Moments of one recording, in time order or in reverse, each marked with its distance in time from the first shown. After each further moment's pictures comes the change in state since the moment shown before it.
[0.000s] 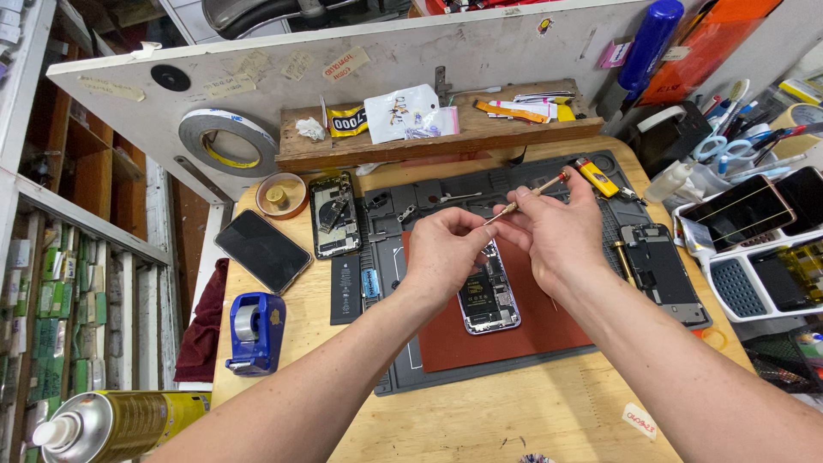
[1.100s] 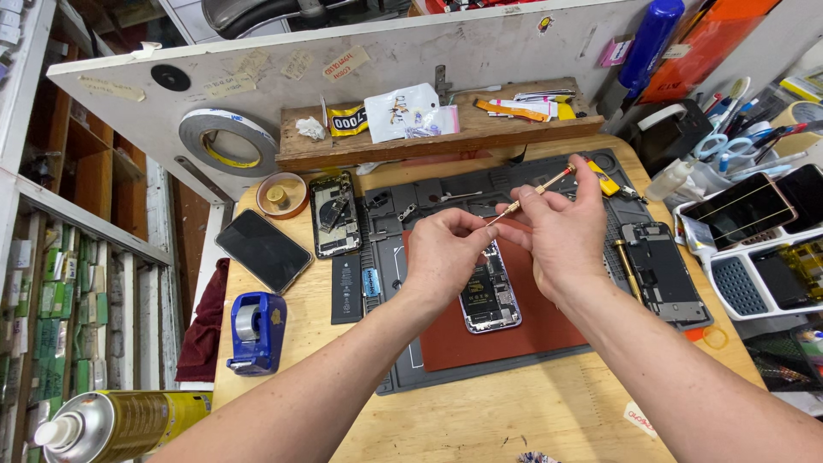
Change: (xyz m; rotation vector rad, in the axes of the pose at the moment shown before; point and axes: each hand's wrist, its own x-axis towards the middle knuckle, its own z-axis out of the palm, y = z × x) left_hand -0.008 0.006 -0.002 0.076 0.033 0.050; right_hand -0.014 0.001 0.000 -0.069 -0.049 -0.150
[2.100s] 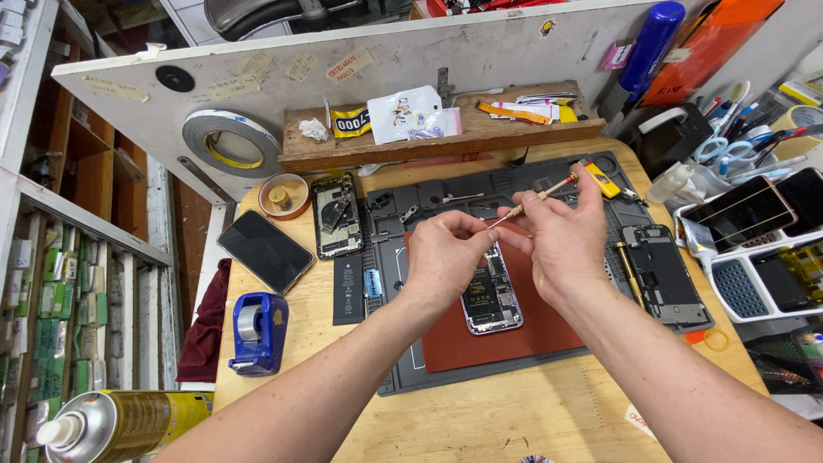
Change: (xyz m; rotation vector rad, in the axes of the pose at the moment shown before) left_hand -0.003 0.002 -0.002 0.030 0.014 0.006; right_hand 0.002 0.008 -0.001 0.070 0.030 0.031
